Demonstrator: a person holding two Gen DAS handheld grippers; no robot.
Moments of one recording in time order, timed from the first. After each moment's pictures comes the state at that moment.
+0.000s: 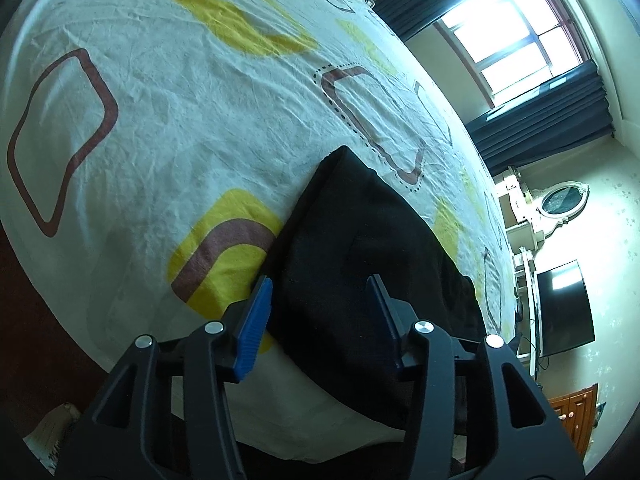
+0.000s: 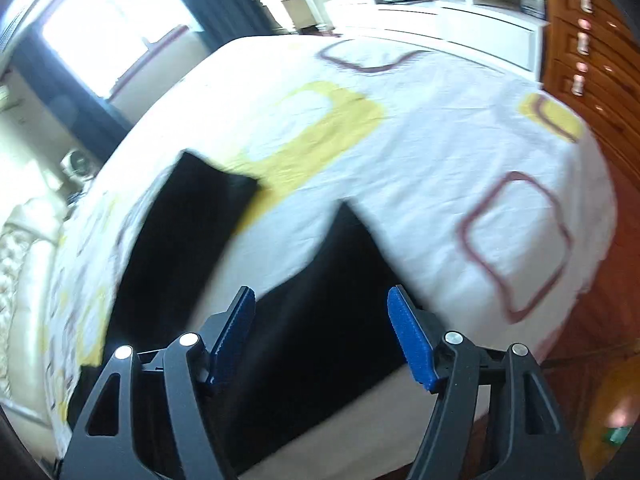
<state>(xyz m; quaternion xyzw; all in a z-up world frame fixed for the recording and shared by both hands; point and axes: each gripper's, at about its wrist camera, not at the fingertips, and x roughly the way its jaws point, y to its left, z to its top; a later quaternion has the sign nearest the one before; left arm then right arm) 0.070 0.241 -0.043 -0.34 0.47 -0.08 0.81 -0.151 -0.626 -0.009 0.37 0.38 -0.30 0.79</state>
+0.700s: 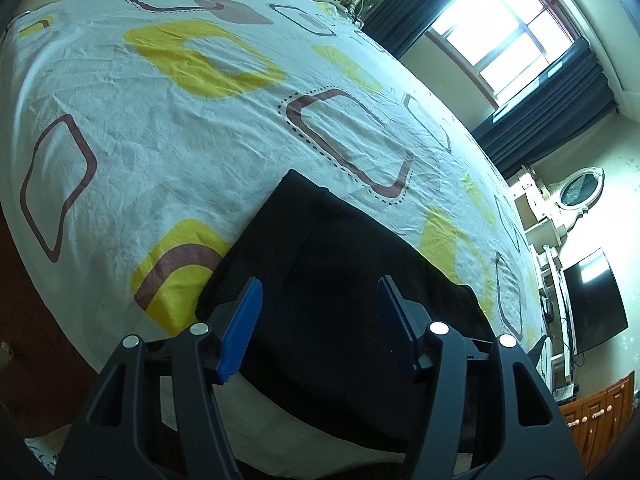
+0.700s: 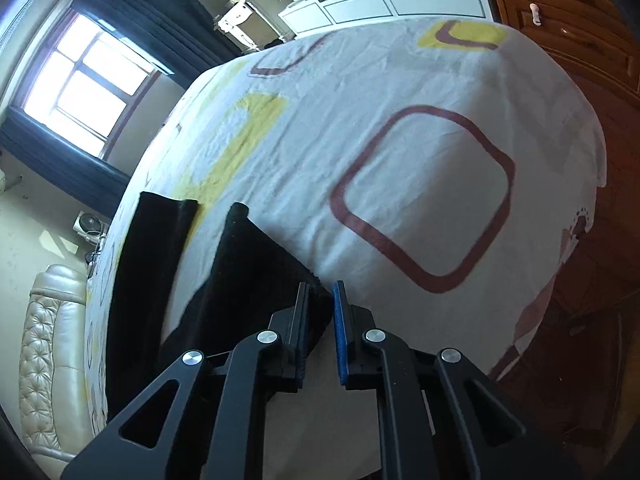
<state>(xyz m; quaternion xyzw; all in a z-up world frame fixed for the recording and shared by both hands) 0.069 0.194 -0.001 -0.28 0.43 -0.05 0.86 -0.240 -0.672 -0.075 0.47 0.32 -0.28 0.77</state>
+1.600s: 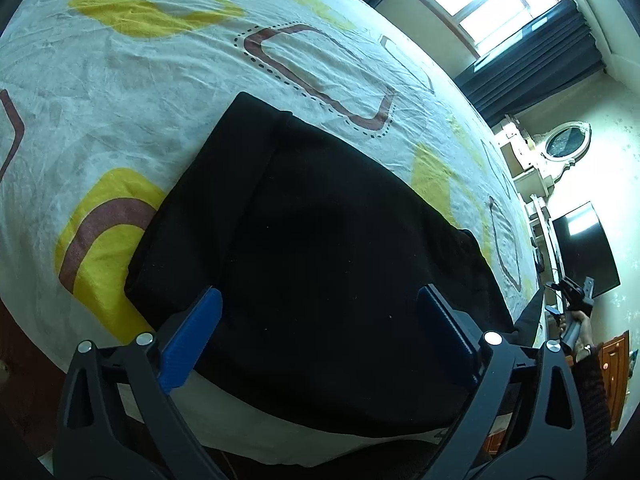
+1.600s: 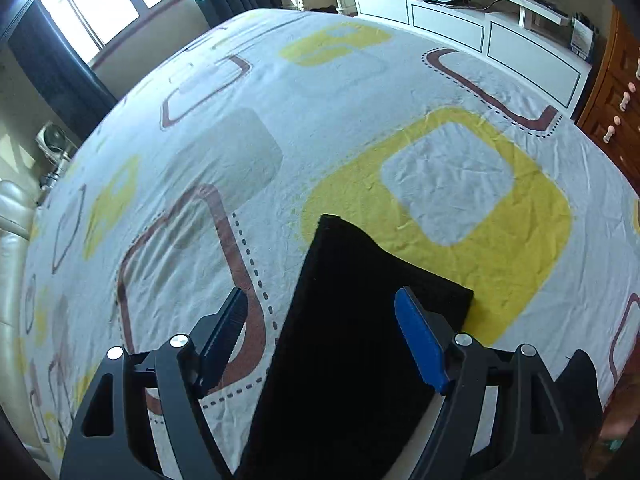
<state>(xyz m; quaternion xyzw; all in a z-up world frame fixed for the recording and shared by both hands) 0.089 0.165 -0.043 -0.26 0.49 -0.12 0.82 0.136 -0.611 0.001 0.31 0.45 -0.31 0.78</state>
